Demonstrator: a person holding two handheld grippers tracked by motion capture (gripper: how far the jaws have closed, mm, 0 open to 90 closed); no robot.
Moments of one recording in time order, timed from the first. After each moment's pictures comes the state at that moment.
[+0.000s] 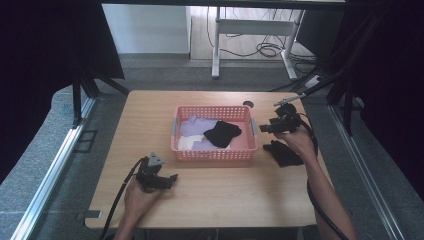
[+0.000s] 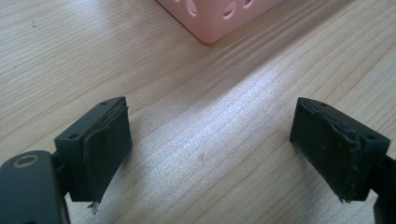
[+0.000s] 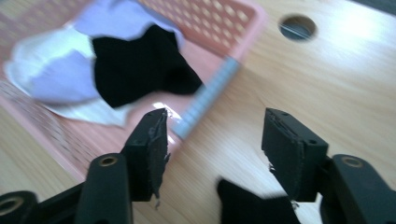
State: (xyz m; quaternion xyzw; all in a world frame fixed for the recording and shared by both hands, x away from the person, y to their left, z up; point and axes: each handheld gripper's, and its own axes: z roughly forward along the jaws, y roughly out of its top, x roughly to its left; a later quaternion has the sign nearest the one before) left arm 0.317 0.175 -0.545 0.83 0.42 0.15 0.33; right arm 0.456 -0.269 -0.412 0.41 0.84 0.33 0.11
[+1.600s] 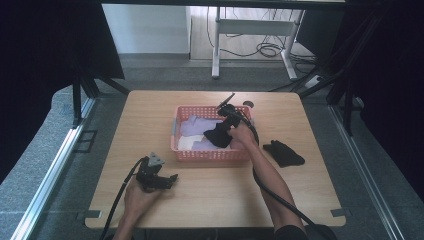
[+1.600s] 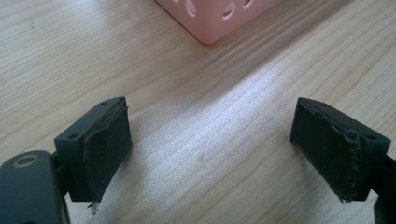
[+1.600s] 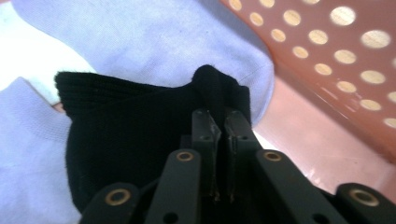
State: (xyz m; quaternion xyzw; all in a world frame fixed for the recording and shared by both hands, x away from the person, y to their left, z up) left arm 0.317 0.175 -0.545 0.83 0.42 0.15 0.33; right arm 0.532 -0.111 -0.495 0.40 0.89 0.20 0.09
